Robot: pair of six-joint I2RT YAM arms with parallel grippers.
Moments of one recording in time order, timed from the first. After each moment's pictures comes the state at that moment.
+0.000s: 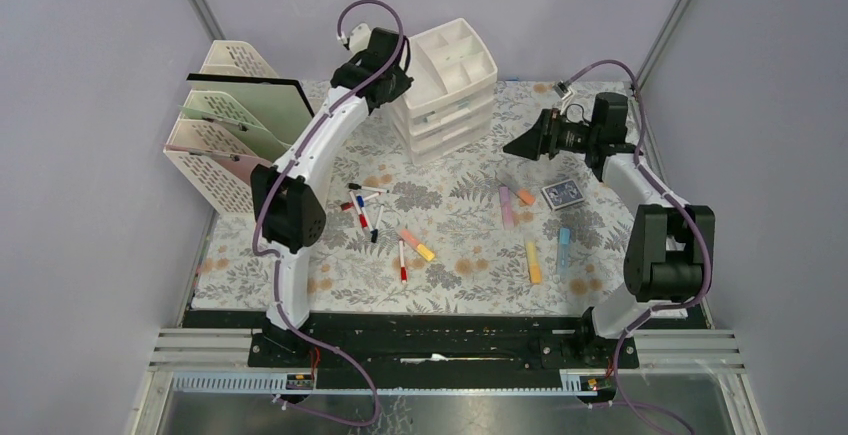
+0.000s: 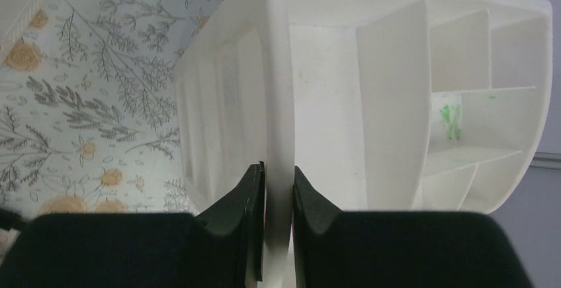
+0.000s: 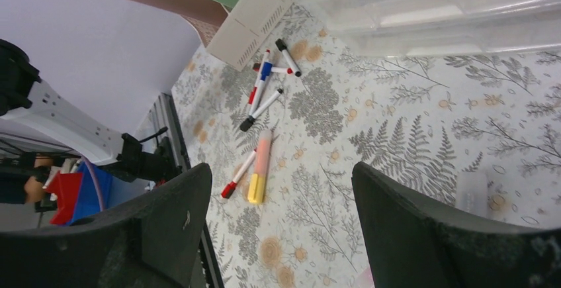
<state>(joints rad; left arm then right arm) -0.44 2.10 2.18 -0.72 -0.34 -0.91 -0.03 1.61 1.11 -0.03 -1.14 0.23</state>
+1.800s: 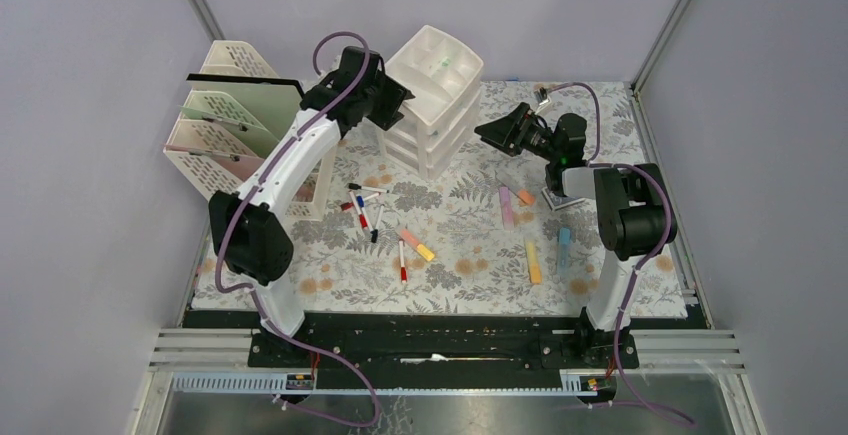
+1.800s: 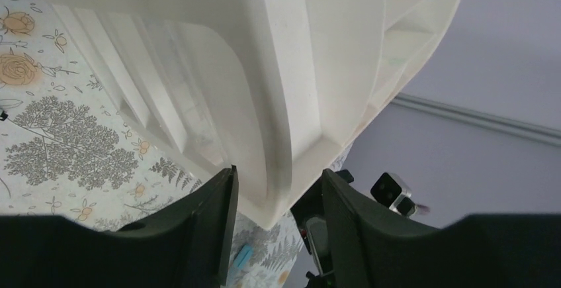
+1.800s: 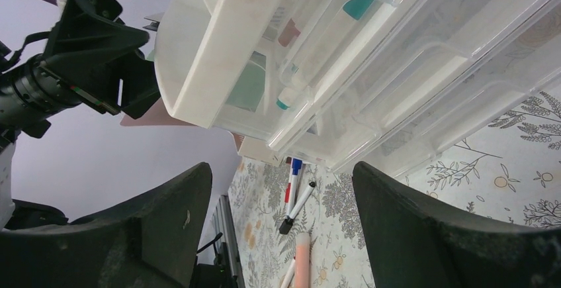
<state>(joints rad) -0.41 1.79 1.78 -0.66 -0.03 -1.29 0.13 1.93 0.98 0.95 -0.85 1.05</state>
